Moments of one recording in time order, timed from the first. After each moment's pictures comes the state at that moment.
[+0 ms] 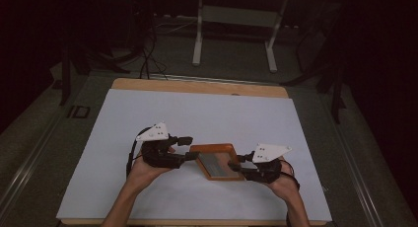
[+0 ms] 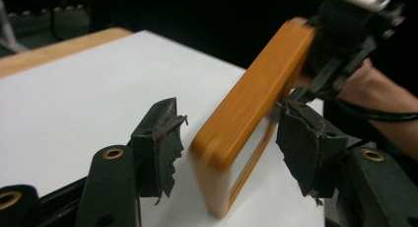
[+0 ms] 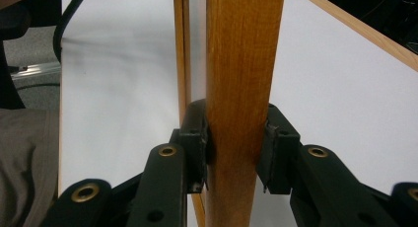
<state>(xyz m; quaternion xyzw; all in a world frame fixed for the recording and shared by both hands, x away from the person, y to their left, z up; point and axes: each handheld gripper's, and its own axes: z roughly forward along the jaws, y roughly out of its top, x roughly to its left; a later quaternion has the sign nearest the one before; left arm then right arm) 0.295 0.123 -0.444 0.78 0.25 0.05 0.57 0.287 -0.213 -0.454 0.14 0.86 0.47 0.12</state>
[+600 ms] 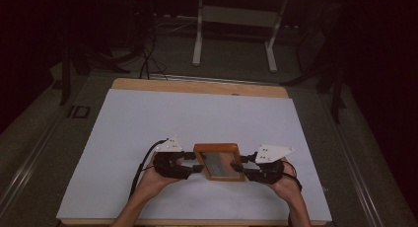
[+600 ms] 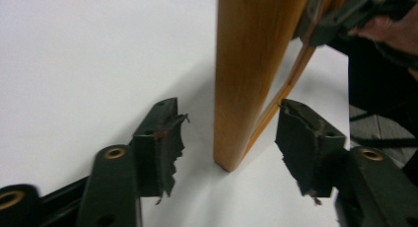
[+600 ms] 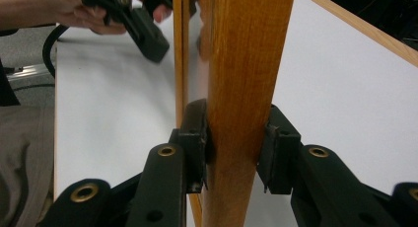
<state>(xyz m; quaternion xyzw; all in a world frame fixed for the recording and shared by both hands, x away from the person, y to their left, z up) 0.296 0.095 -0.498 0.81 0.26 0.02 0.52 0.287 -0.221 -0.459 0.15 0.86 0.47 0.12</state>
